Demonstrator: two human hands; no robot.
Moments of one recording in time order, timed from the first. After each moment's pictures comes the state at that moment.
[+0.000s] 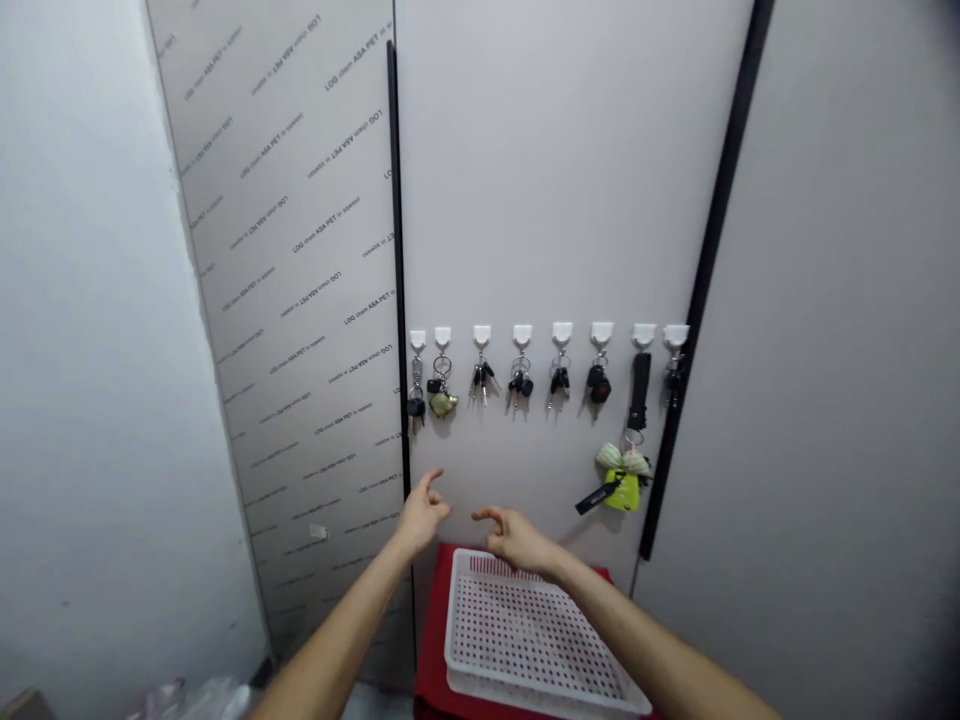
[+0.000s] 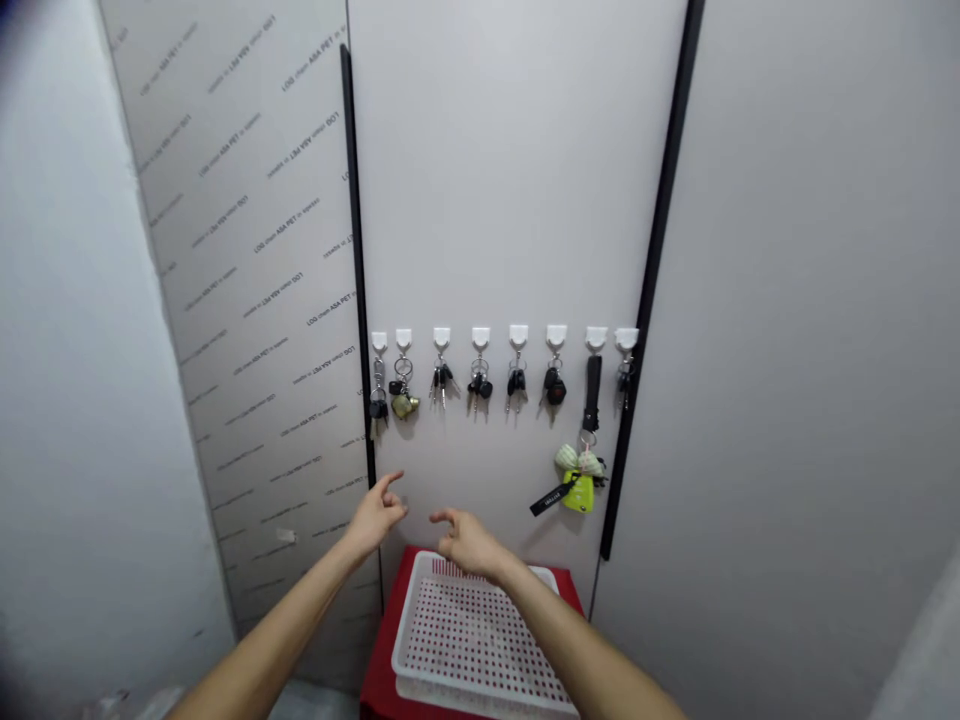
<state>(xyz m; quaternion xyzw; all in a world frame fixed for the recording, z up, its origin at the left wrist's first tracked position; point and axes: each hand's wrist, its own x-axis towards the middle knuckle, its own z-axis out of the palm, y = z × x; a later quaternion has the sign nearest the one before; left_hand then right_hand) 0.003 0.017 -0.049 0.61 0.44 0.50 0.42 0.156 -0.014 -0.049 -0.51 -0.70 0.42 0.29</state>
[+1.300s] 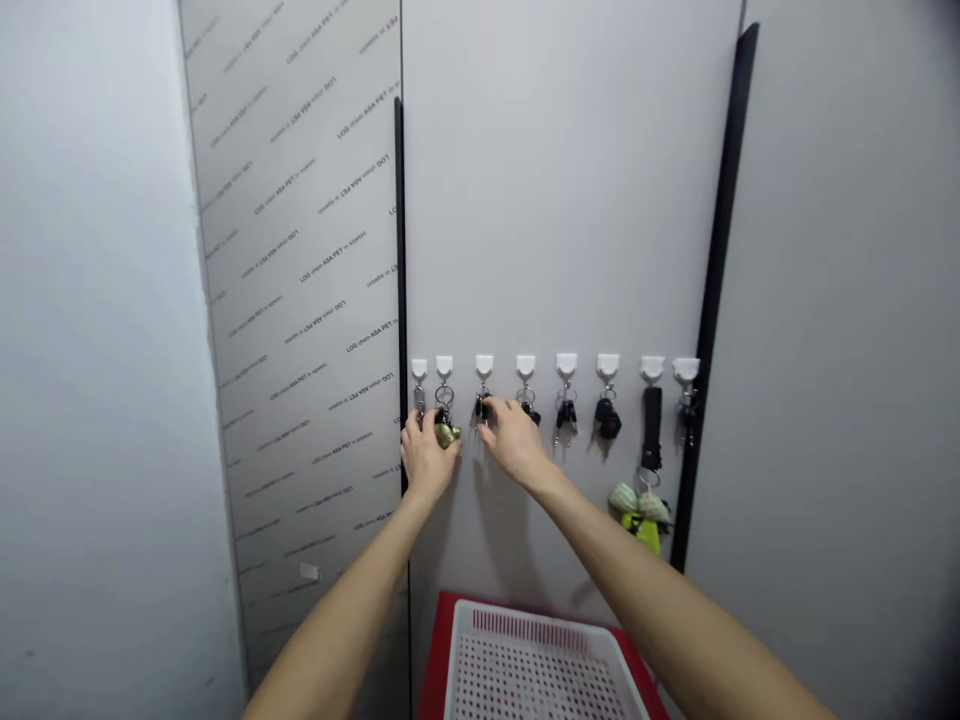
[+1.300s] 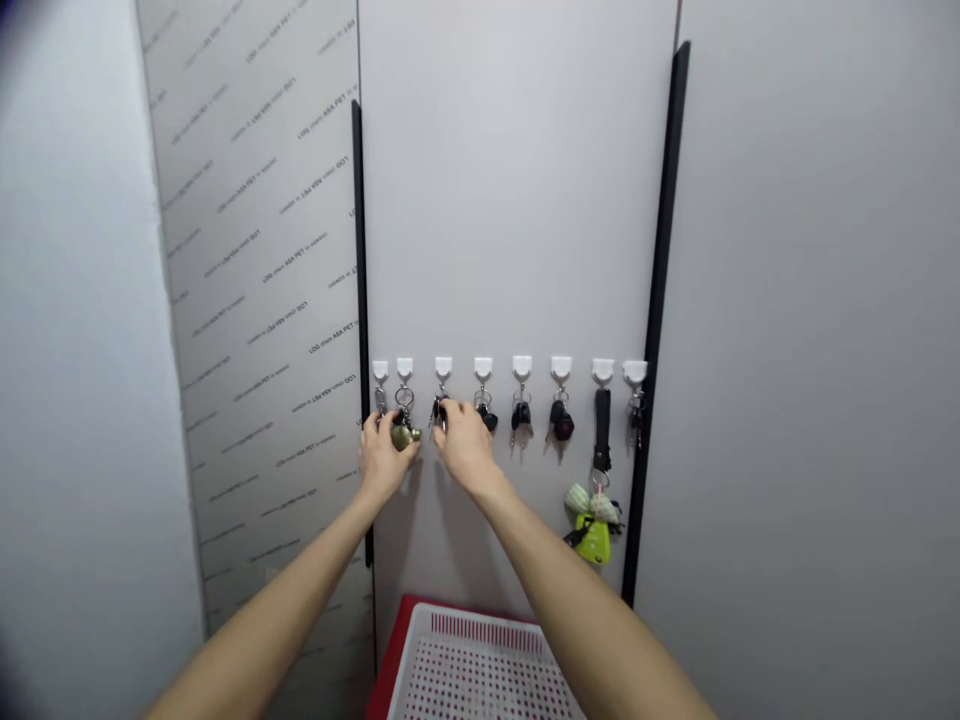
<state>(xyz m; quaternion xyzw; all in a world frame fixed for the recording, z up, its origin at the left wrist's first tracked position) 0.027 0.051 0.047 0.61 0.58 0.53 -0.09 0.143 0.019 0.092 -0.56 -0.70 -0.15 0.42</state>
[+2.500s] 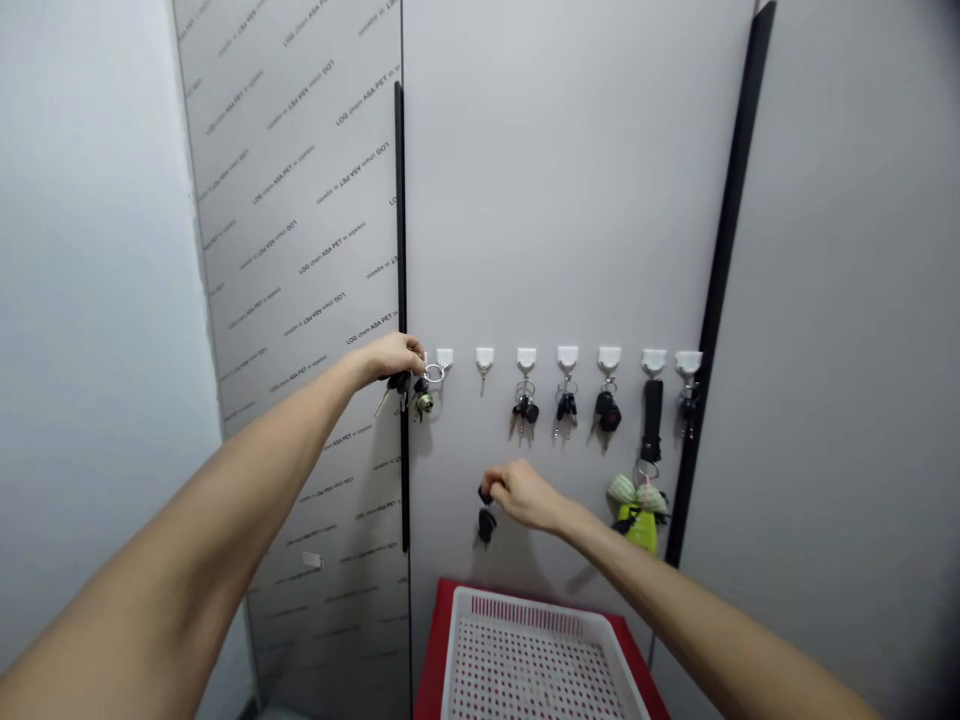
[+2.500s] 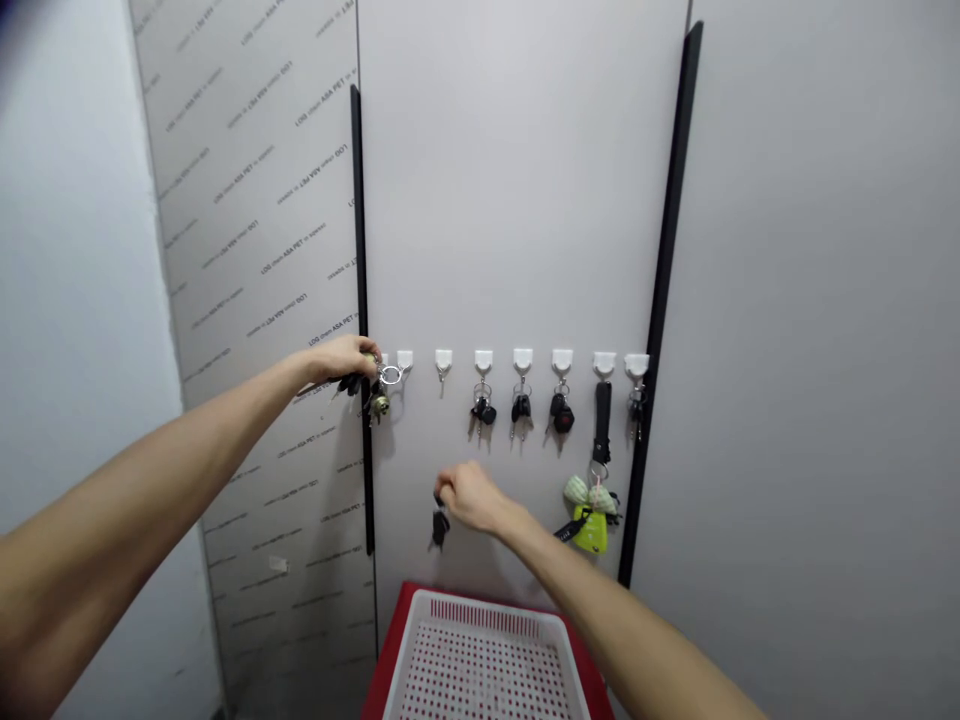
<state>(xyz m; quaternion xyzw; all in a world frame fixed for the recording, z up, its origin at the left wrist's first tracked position) -0.036 0.050 0.190 0.77 0.52 0.33 0.15 0.165 0.006 0.045 -0.47 -0.85 0.03 0.23</state>
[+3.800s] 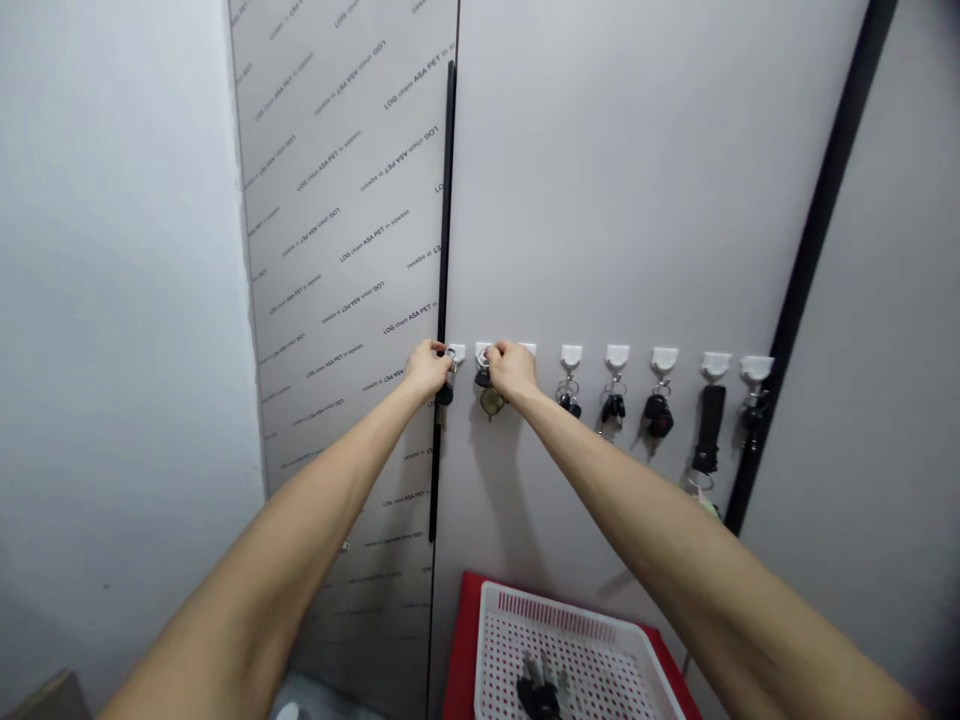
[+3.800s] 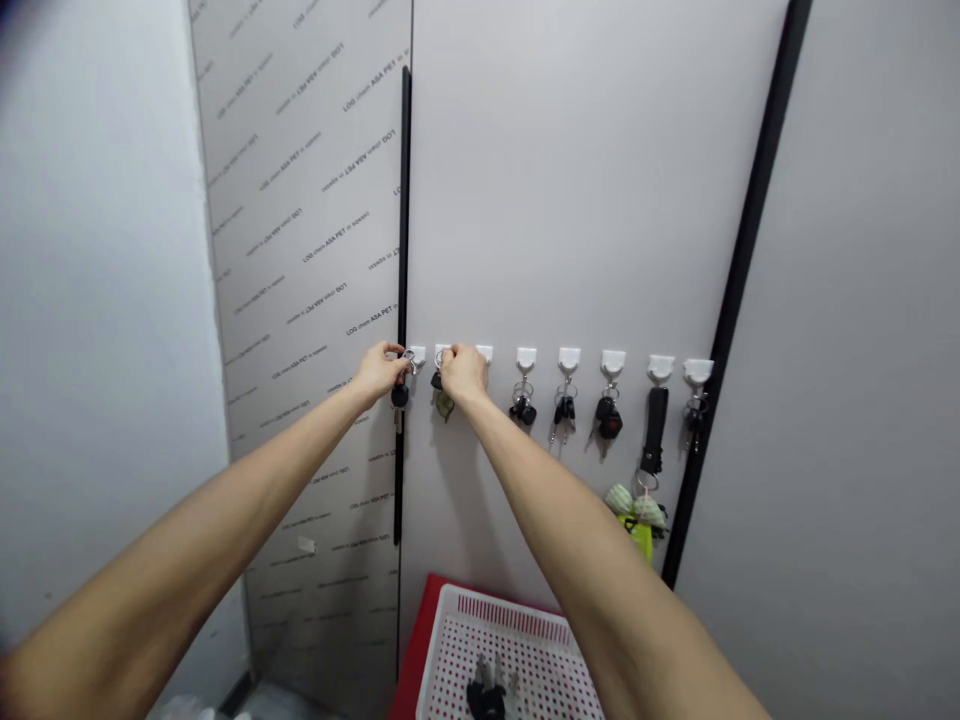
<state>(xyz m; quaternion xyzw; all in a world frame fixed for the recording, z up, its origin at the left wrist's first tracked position) -0.036 0.061 0.144 0.64 0.53 0.53 0.16 0.085 0.063 0.151 -0.58 -0.65 -0.07 0.50</state>
